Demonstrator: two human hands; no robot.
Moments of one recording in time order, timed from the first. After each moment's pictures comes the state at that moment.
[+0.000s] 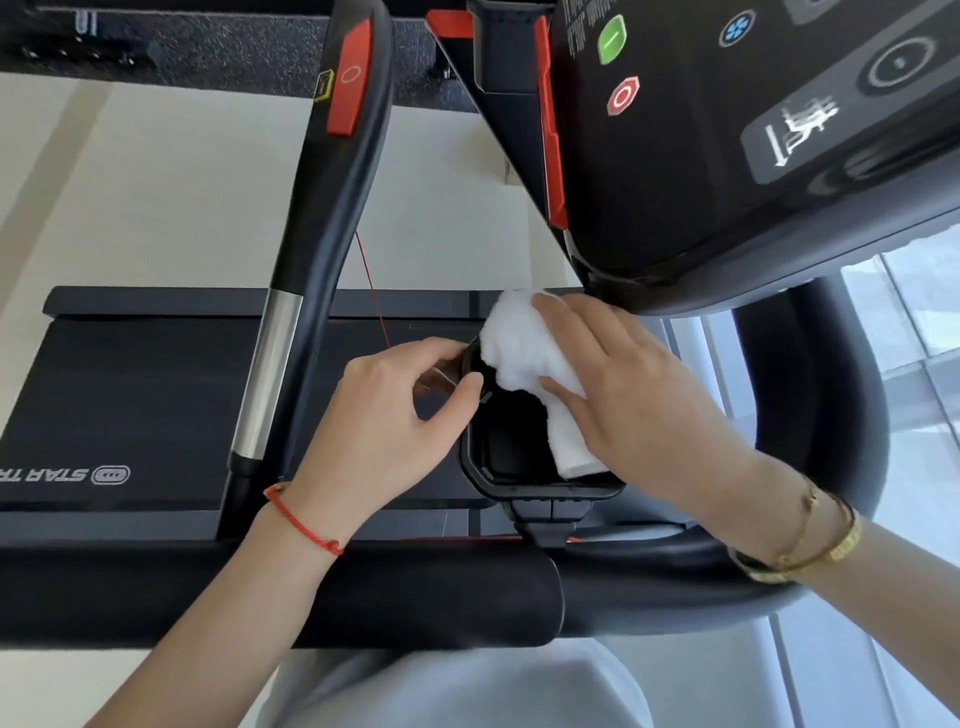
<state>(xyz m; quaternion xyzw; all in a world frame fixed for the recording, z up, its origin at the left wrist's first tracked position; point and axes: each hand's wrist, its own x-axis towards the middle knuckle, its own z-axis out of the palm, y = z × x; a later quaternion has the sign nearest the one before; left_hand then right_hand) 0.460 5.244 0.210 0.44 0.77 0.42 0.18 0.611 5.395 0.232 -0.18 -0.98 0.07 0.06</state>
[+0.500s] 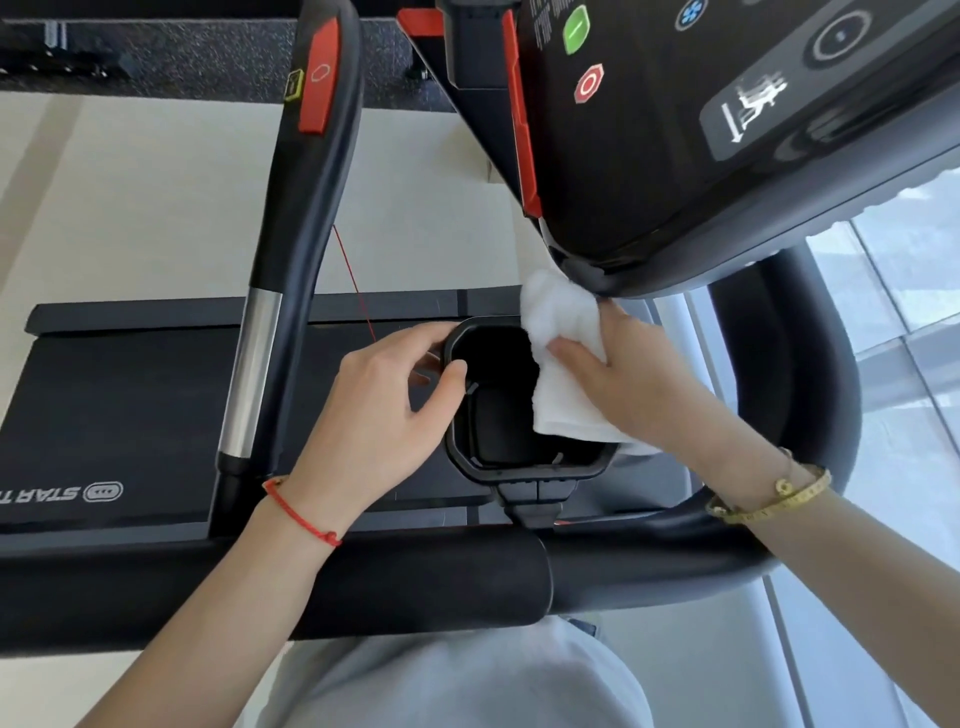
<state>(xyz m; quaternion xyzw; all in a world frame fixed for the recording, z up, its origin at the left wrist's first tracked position) 0.466 5.246 0.213 0.47 0.76 0.42 0.18 0.608 5.400 0.242 -0.43 -0.85 0.29 -0.01</state>
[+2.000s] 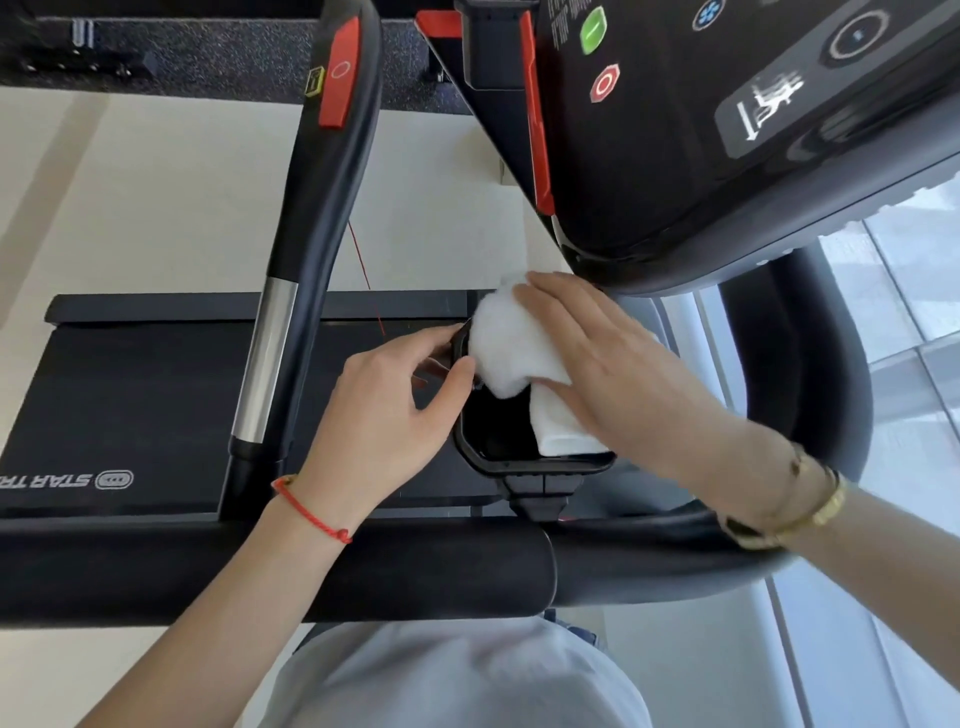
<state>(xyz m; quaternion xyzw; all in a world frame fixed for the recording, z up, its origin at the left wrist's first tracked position) 0.470 5.241 0.209 0.44 0.77 0.43 0.16 0.609 5.393 0.238 -0.14 -0.99 0.05 0.02</state>
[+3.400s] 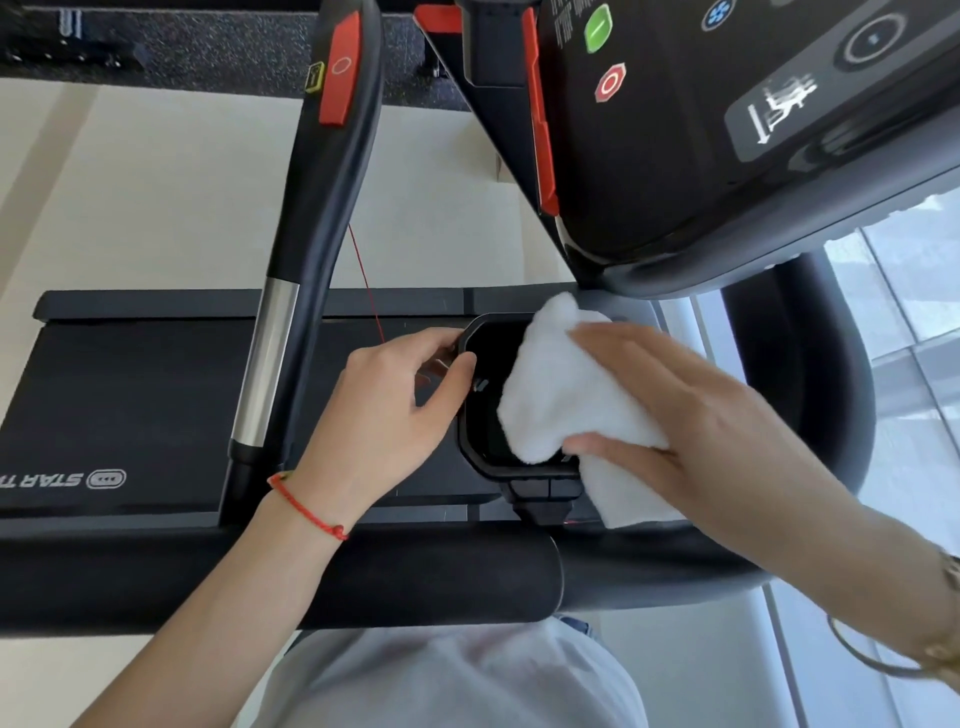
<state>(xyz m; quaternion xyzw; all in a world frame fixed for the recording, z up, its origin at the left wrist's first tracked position) 0.463 5.241 0.210 0.45 0.76 0.43 0.19 0.655 5.369 0.275 -0.20 -0.96 0.20 0.05</state>
